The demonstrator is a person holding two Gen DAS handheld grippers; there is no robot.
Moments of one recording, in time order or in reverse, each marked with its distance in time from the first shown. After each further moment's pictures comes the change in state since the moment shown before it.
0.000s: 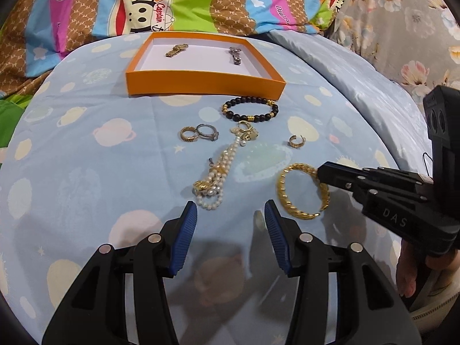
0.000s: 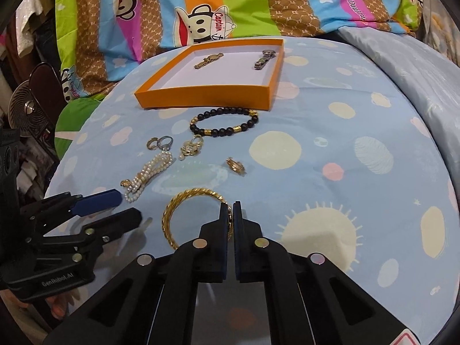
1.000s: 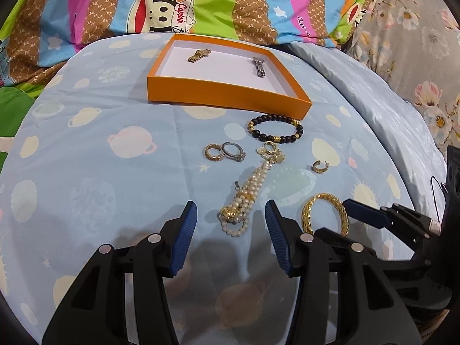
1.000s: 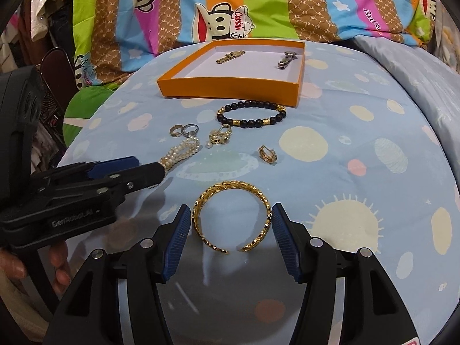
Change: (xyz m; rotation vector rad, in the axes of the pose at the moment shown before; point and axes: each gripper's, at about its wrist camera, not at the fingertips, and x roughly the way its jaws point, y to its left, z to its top) left arm 0.011 0.017 0.019 -0.076 -0.031 0.033; right arm 0.007 0.030 -0.013 -0.081 0.003 0.033
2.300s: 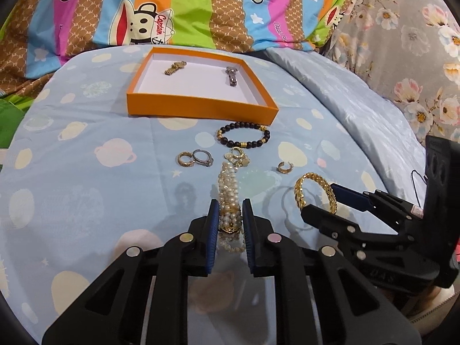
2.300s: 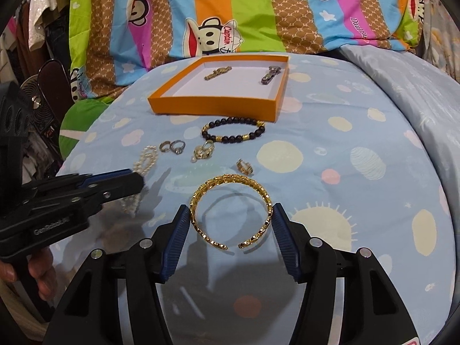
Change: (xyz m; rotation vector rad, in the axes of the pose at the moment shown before) left arm -0.029 -0.013 0.000 0.040 -0.037 -0.091; right arm -0.023 -0.017 0.004 0.026 -0.081 -0.028
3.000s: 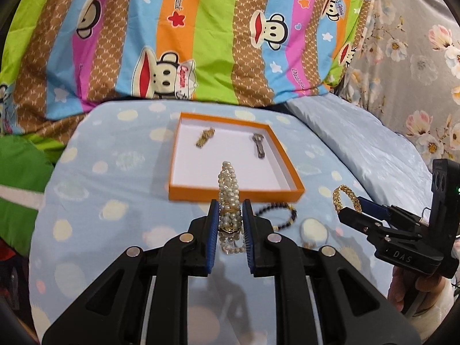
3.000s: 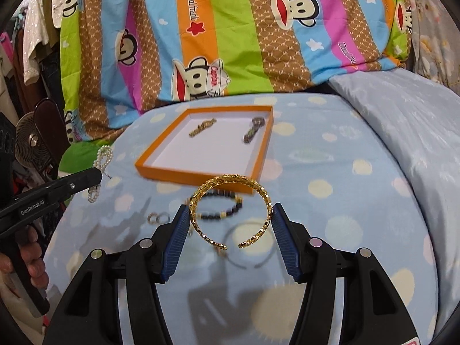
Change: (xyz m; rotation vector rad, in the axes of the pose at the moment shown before) left arm -0.022 0.026 0.075 0.009 -0.190 0.096; right arm -0.005 -0.027 0.075 0.042 -0.151 0.002
